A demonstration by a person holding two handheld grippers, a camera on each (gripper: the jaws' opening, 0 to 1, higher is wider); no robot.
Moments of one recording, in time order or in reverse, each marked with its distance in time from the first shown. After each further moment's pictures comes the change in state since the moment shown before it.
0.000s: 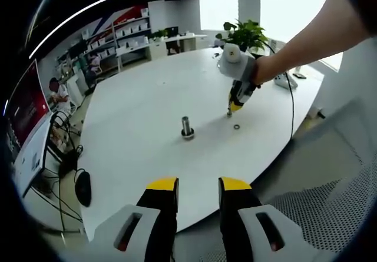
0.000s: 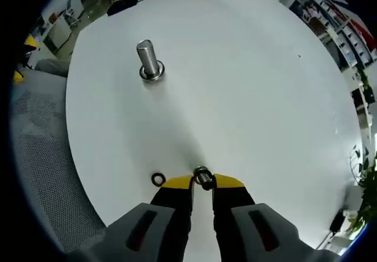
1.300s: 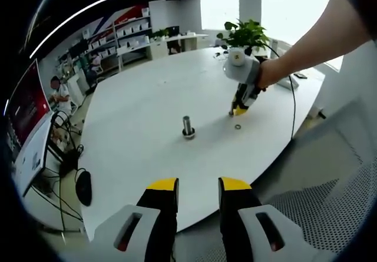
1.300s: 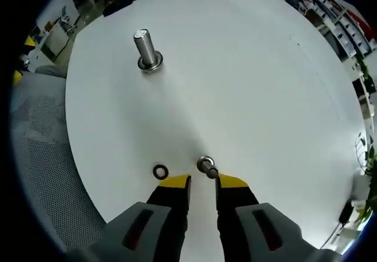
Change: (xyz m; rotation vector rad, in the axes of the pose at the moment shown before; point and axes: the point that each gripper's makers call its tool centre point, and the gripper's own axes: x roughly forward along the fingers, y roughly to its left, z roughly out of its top) left arm 0.000 0.001 0.000 -0.001 0.002 0.005; right arm 0.001 0.009 -0.020 0.064 0.015 0.030
